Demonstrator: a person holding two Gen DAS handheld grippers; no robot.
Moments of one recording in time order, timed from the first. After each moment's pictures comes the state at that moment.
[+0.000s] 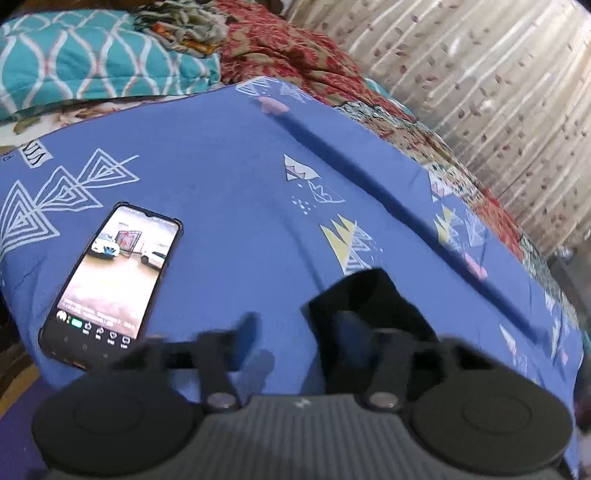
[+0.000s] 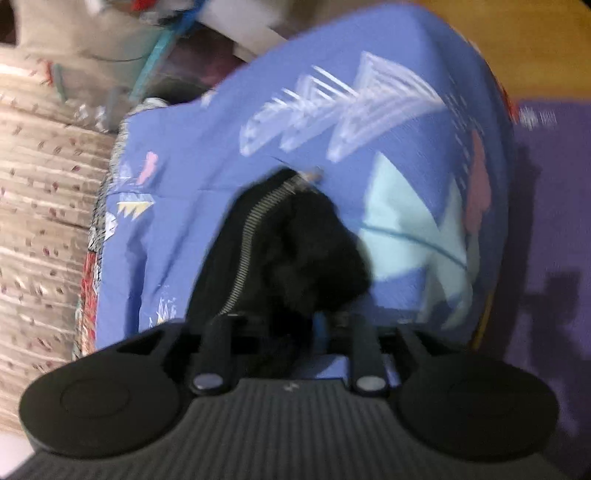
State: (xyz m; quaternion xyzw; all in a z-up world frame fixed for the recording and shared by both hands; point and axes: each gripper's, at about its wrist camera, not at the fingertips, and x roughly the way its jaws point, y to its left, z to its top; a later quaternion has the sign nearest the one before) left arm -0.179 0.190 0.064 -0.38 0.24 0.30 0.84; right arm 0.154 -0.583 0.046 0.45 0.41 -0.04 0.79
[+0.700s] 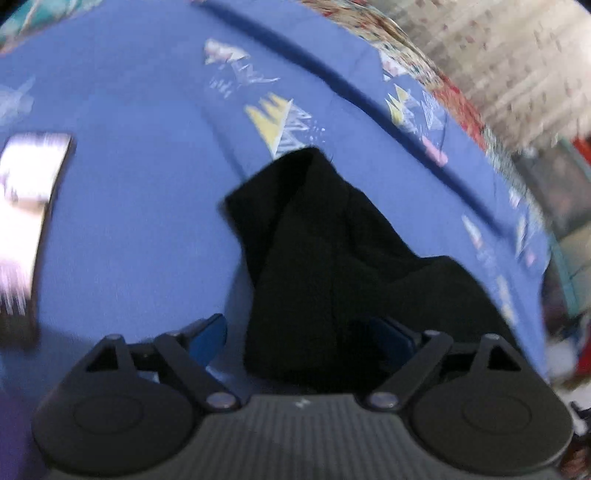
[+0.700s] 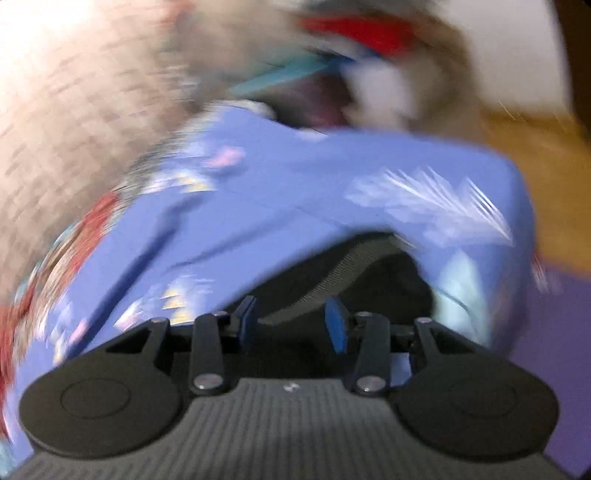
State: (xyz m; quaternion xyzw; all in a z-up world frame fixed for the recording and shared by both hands) left arm -0.131 0.176 0.034 -0.42 0.38 0.14 0.81; right arm 0.123 -0.461 0.124 0.22 0.32 0.02 0.92
